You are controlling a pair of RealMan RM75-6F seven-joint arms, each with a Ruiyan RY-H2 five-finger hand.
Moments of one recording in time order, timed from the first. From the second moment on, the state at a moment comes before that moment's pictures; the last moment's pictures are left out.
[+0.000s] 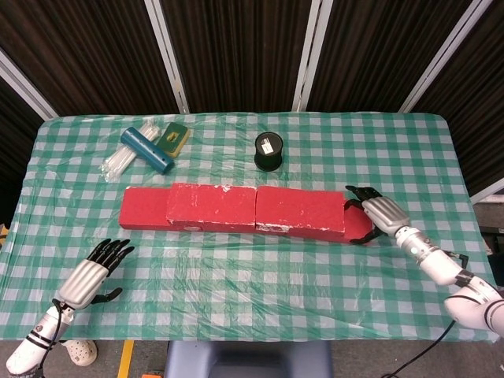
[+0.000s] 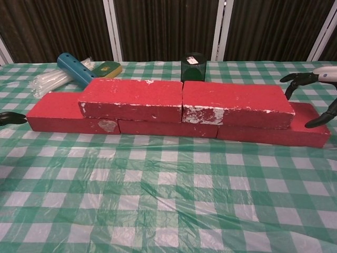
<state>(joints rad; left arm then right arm) -0.33 -1.44 0.14 -1.04 1.73 1.40 -0.31 0.72 -1.29 -0.06 -1.07 -1.59 0.85 0.63</state>
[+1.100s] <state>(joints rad) -0.25 -1.35 0.08 -1.23 1.71 1.57 -0.11 0.19 -1.19 -0.09 -1.44 -1.56 1.61 -0.05</state>
